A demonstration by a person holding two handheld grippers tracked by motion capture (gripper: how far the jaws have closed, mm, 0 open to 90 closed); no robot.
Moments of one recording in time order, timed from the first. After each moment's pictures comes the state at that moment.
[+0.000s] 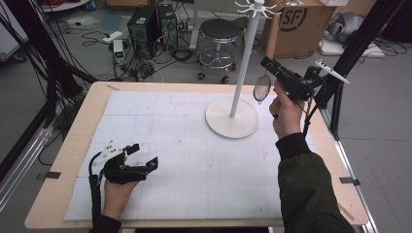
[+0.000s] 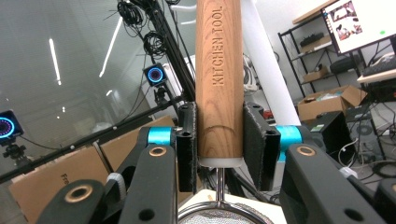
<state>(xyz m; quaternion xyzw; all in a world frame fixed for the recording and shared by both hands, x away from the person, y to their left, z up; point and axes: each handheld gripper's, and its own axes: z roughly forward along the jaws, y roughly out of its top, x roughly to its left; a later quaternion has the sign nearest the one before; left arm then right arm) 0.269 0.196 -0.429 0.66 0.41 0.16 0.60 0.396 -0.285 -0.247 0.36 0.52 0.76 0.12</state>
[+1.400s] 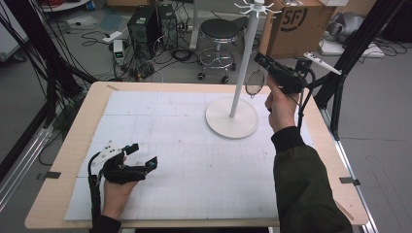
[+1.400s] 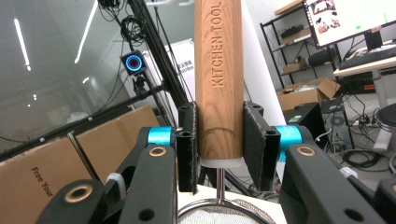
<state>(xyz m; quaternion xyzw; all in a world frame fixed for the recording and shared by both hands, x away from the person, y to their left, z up) 0.268 0.197 -0.429 0.66 0.42 0.16 0.60 0.416 -0.270 -0.244 0.38 0.55 0.73 0.14</state>
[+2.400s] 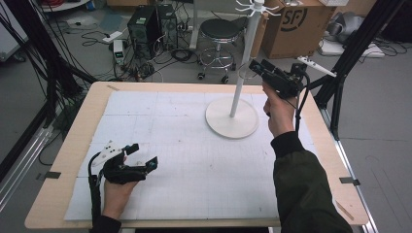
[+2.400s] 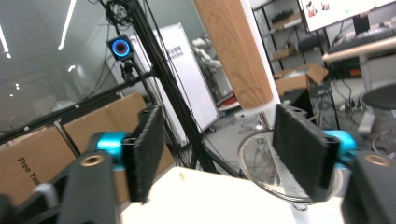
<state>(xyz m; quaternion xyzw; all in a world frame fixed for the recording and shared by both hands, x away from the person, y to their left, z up) 0.267 0.196 -0.428 0.66 0.41 0.17 0.60 0.413 -0.266 -0.254 0.41 0.56 0.70 0.14</state>
